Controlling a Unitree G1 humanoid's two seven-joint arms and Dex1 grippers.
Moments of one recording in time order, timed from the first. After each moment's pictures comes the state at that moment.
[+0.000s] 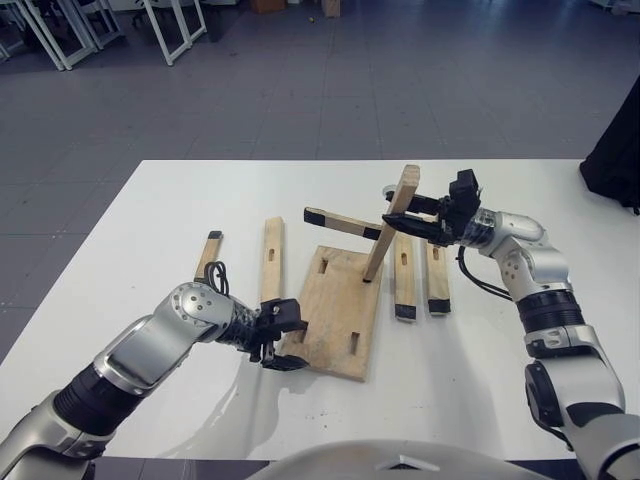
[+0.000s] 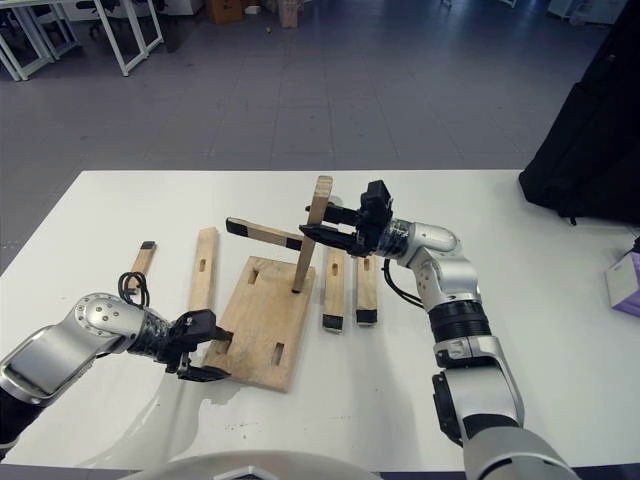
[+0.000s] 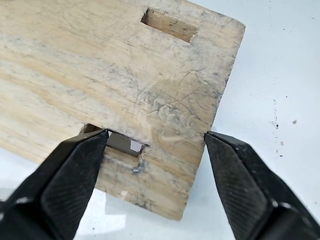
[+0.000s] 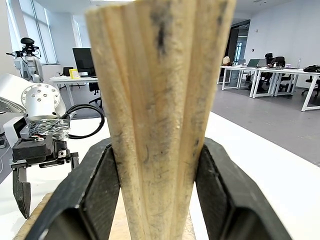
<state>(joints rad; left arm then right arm) -0.15 0.94 -0.43 -0.42 -0.24 0.69 -1.09 -0.61 -0.37 0.08 0.46 0.51 0.15 1.26</state>
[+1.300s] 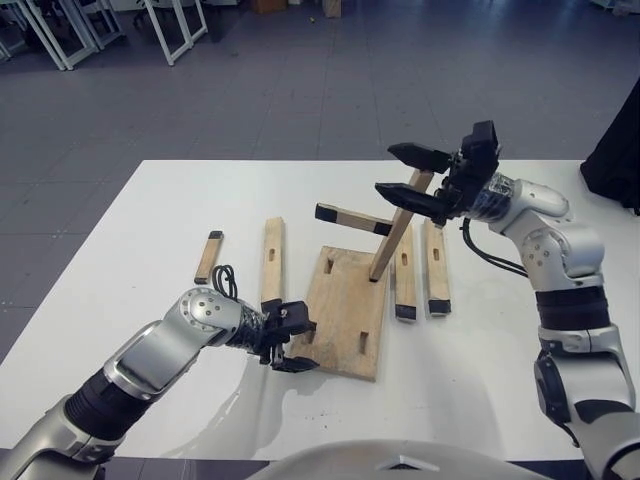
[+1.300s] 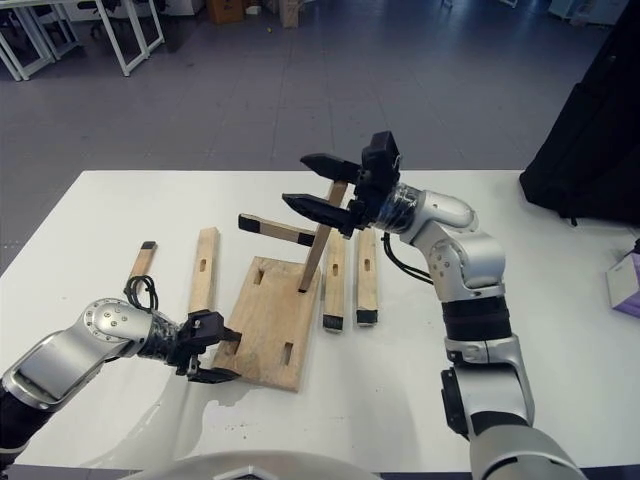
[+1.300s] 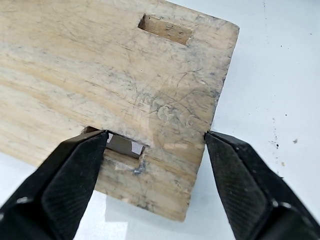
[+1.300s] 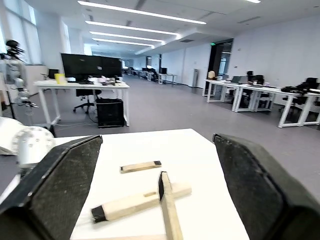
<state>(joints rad) -0.13 0.90 -0.44 -0.43 -0.24 0.68 -1.05 -0.60 -0.40 0.04 0.04 0.64 0.45 1.04</state>
